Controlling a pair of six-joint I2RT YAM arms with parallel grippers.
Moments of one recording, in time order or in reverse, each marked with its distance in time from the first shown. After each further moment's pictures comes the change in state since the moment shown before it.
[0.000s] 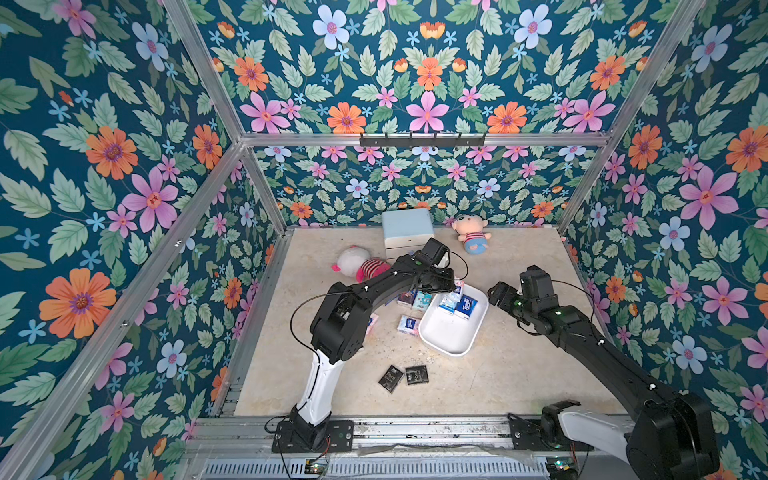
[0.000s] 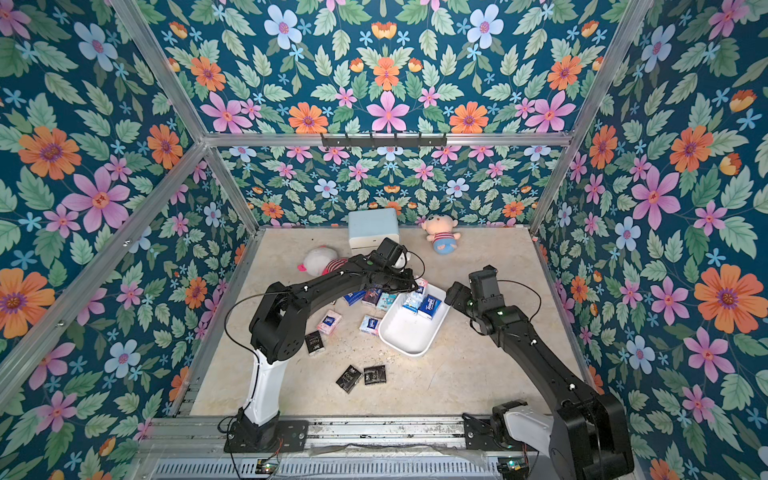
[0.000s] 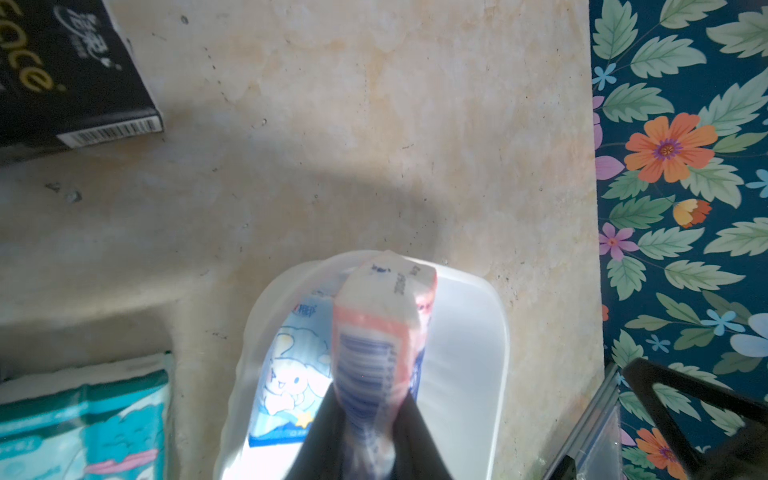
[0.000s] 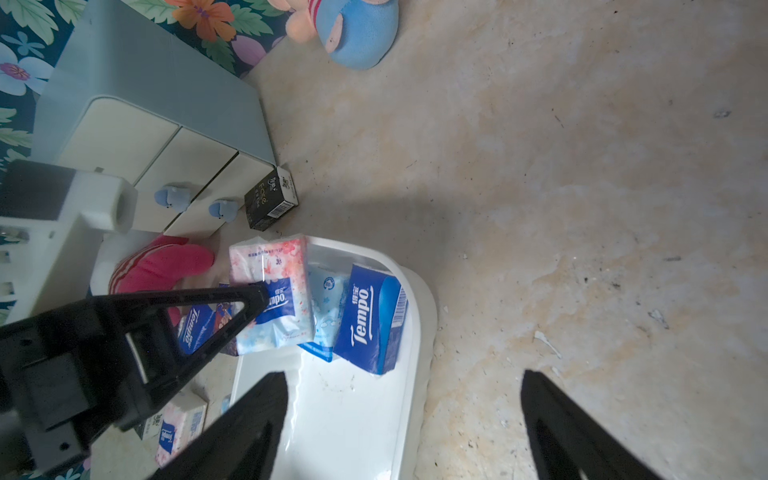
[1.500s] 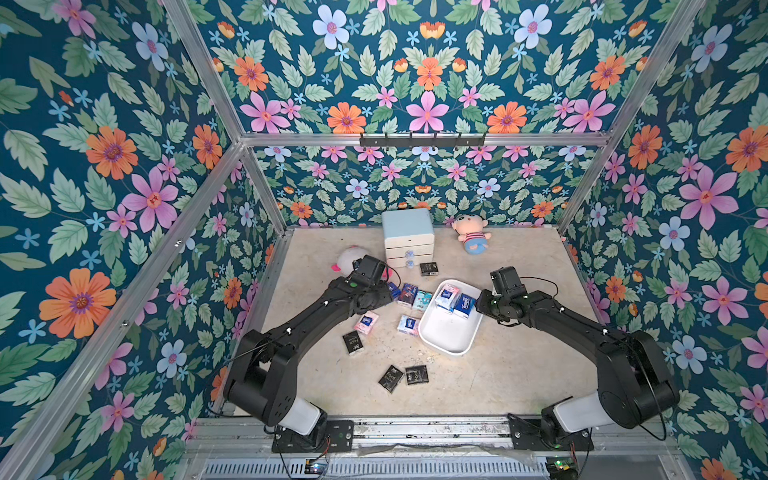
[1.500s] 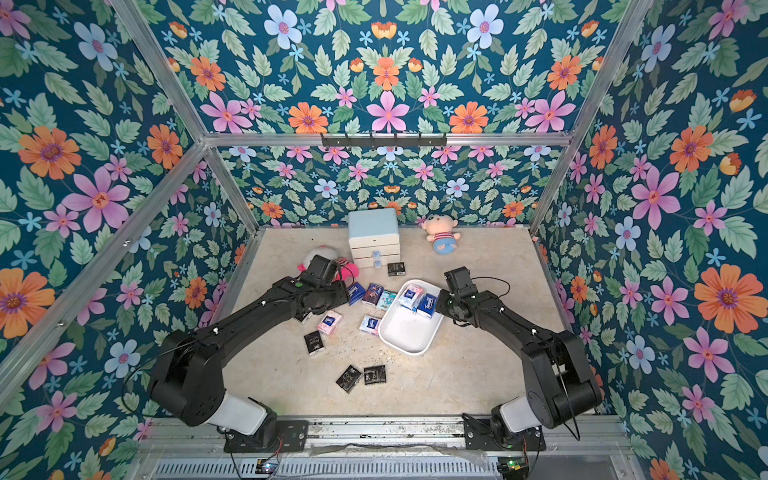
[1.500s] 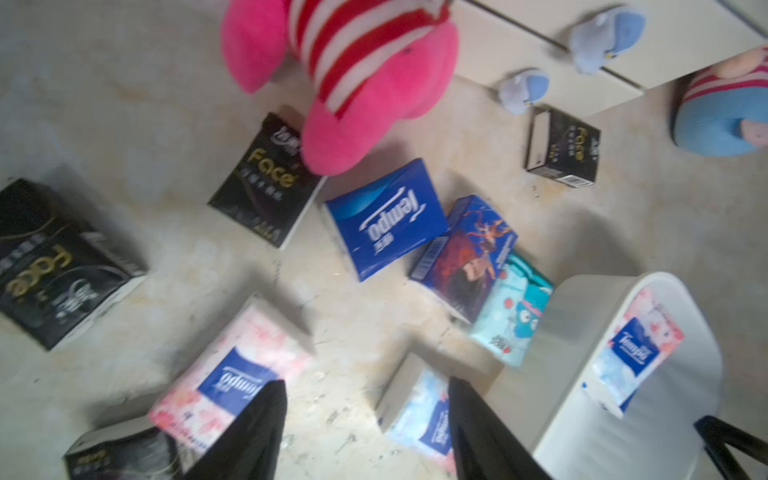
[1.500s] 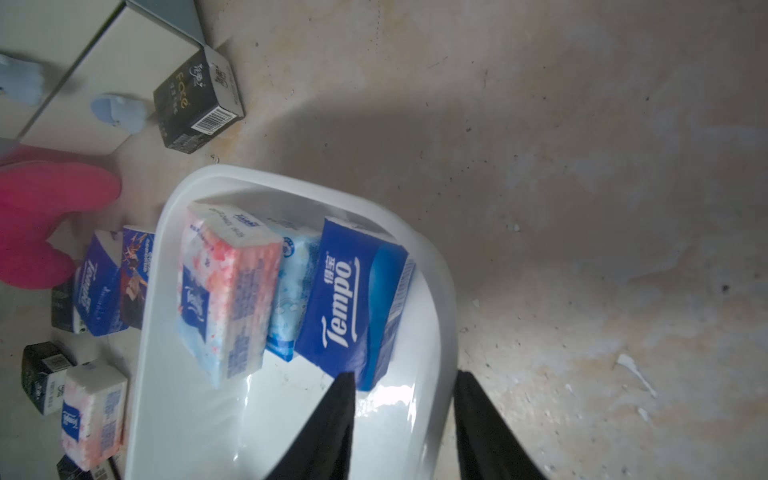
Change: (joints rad) left arm 0.225 -0.650 -0.679 -0.076 -0.404 -0.195; right arm 0.092 0.341 0.111 0.009 -0.021 -0.059
